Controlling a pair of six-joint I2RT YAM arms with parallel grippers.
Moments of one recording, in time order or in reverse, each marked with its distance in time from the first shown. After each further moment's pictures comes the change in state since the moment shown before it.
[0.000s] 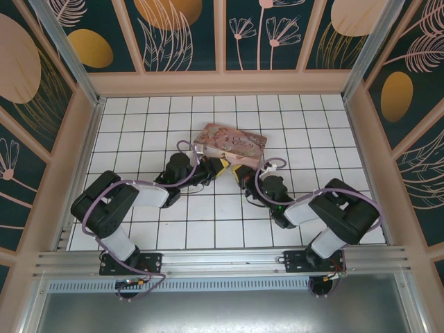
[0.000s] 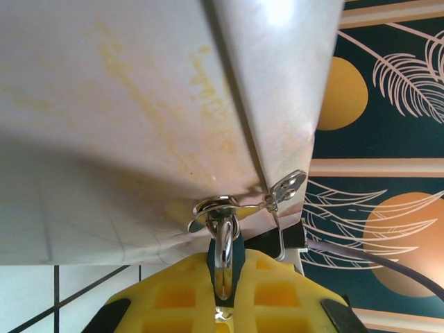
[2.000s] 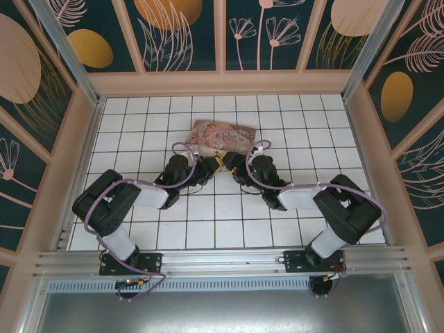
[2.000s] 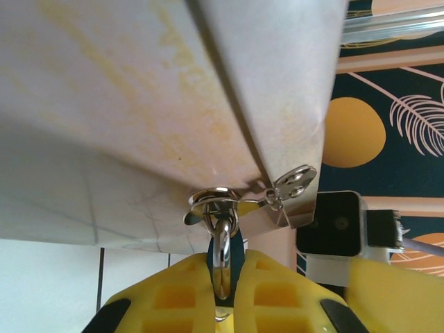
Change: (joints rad) left arm 0.009 0.019 -0.026 0.016 -0.110 0.015; right arm -0.046 -0.008 0.234 -0.376 -0.163 -0.296
